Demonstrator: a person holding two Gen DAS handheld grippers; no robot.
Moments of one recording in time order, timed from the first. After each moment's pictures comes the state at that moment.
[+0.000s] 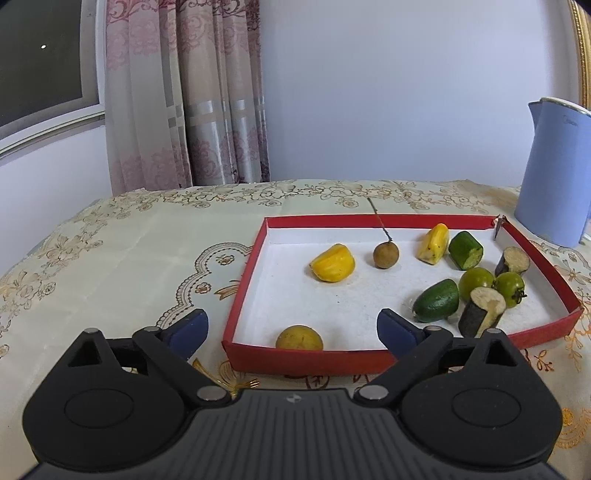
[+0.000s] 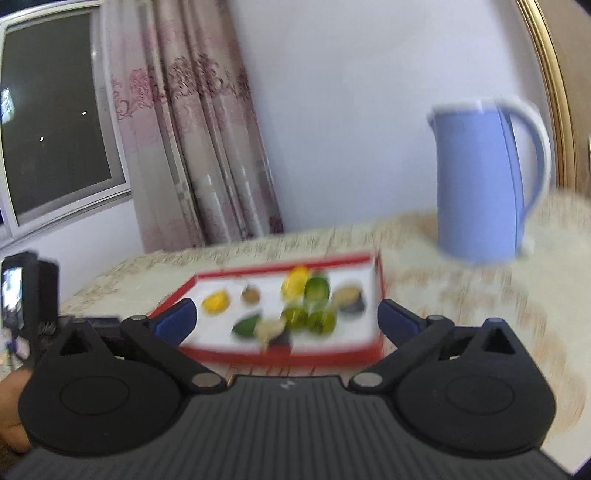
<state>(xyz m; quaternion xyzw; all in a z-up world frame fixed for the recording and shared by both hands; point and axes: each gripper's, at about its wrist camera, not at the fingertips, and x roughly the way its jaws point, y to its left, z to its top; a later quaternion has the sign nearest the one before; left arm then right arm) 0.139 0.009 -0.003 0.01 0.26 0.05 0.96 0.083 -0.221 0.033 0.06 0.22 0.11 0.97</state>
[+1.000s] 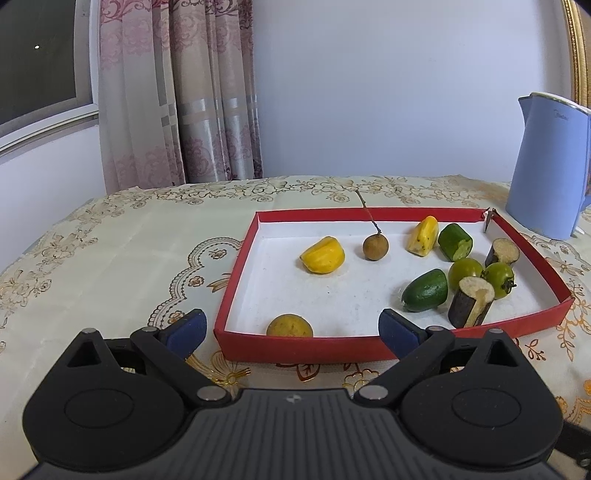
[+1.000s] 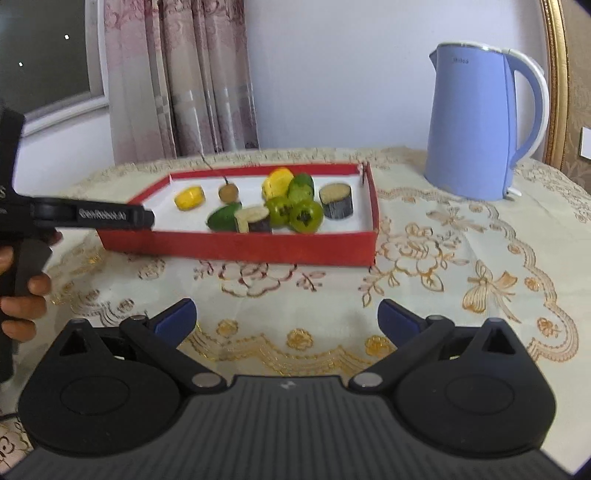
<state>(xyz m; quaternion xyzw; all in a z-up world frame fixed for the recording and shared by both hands) 0.132 0.006 -0.005 0.02 0.27 0.04 0.96 0.082 -0.193 -0.015 -0.05 0.32 0.06 0.94</state>
